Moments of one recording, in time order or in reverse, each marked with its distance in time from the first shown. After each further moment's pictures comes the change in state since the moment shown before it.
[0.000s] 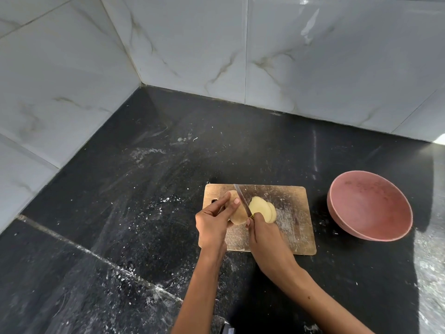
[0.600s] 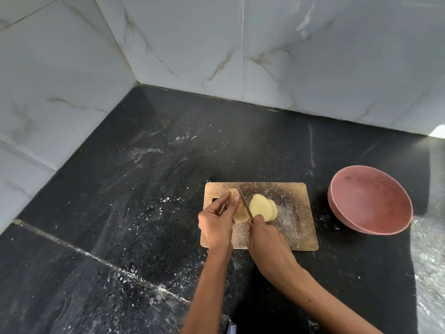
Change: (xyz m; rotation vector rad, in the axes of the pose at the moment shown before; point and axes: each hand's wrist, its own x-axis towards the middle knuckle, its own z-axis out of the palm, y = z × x) left_hand 0.001 -0.009 0.005 0.039 0.073 0.079; right_hand -0.008 -0.015 -0.001 -0.076 -0.061 0.092
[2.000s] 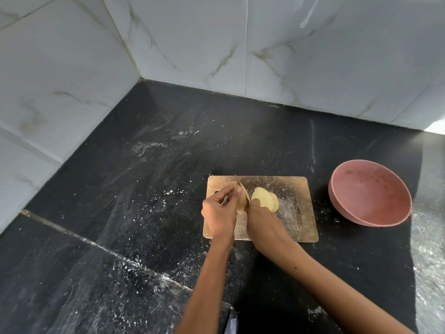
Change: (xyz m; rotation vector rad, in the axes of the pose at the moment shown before) left_hand -0.008 0.010 0.003 0.175 0.034 0.118; right_hand 0.022 -0.007 0.001 -0.118 -0.048 0.035
